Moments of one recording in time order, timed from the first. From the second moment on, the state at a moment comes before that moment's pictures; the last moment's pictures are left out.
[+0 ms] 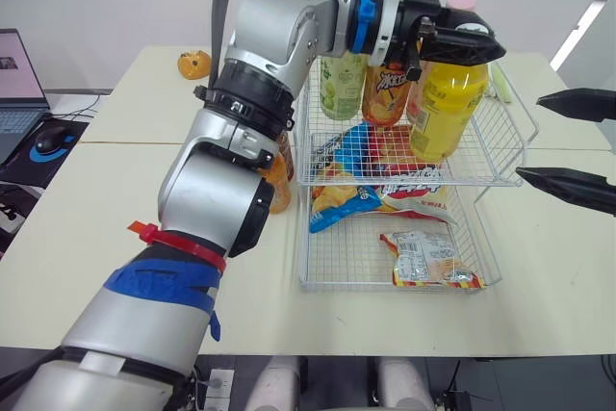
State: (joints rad) left arm -1.64 0.17 -0.16 0.80 -0.39 0.55 -1.22; right arm -0.27 -1.17 -0.73 -0.51 0.99 0.86 1.04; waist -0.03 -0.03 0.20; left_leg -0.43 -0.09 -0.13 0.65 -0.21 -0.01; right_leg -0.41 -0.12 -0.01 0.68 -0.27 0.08
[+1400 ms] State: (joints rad) left arm -1.53 0.70 0.10 0.41 -0.50 0.85 -1.29; right arm -0.42 -1.24 -0.60 -0.48 1.06 0.80 1.03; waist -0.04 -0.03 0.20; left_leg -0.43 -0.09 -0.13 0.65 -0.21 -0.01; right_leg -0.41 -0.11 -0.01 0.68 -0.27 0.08
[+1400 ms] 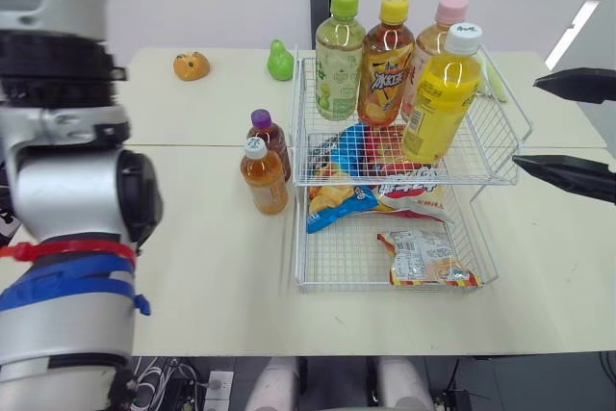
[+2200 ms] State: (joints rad) left arm -0.50 0.73 0.48 -0.39 -0.68 1.06 -0.80; right arm -0.79 -1.17 -0.16 -0.34 0.99 0.81 1.14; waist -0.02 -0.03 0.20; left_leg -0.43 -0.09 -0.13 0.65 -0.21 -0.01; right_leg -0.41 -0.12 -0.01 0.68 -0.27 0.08
